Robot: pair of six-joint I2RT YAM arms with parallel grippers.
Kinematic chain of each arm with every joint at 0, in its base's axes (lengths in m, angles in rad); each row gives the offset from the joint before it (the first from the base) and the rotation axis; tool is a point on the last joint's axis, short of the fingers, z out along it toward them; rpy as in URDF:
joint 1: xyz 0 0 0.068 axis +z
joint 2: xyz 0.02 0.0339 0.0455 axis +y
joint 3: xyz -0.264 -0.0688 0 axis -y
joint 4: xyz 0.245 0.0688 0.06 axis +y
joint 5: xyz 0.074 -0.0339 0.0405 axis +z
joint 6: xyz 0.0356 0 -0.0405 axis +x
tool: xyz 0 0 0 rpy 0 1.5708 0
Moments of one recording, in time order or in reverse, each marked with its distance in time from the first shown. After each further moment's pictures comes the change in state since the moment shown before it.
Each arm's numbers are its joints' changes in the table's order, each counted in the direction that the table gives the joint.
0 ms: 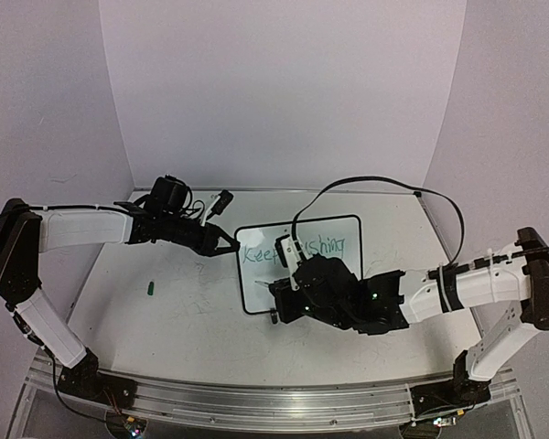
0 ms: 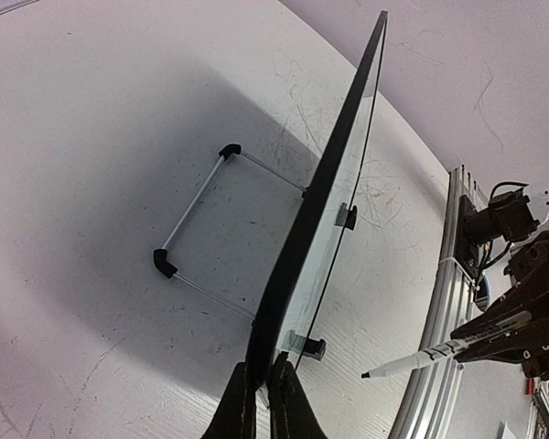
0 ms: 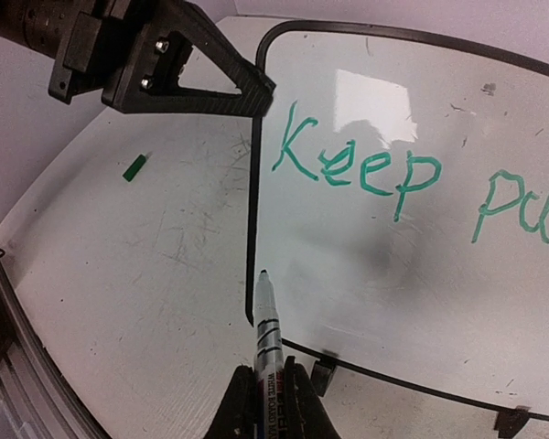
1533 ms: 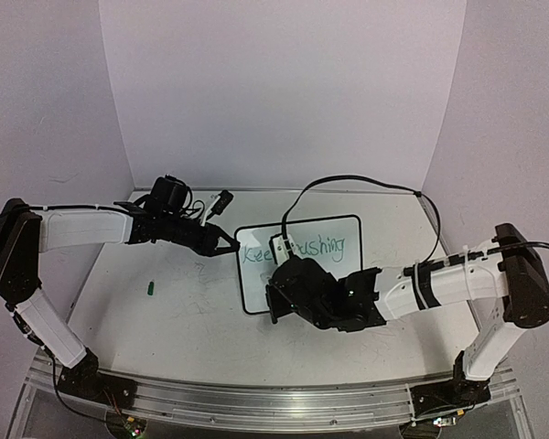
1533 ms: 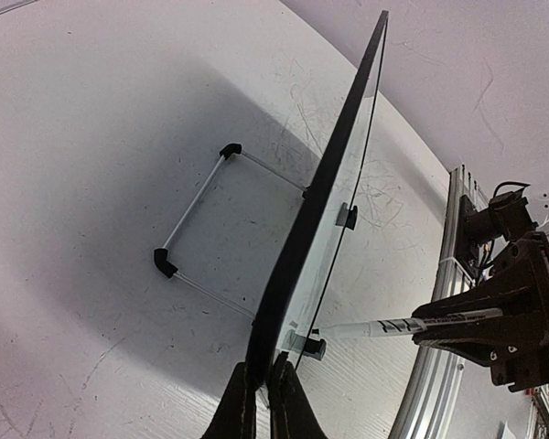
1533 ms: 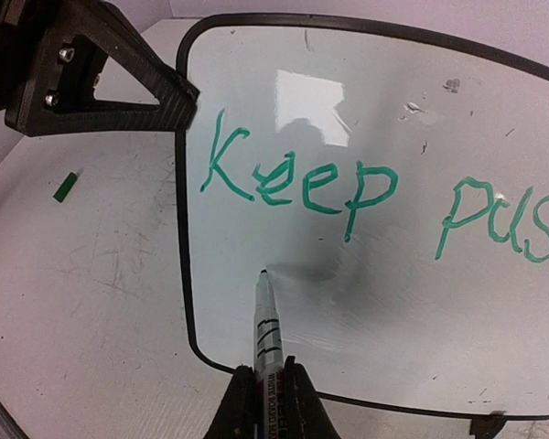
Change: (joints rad) left arm 0.000 0.000 0.000 0.001 0.001 0.000; right arm 0.004 0.128 0.116 0.089 -0.162 0.039
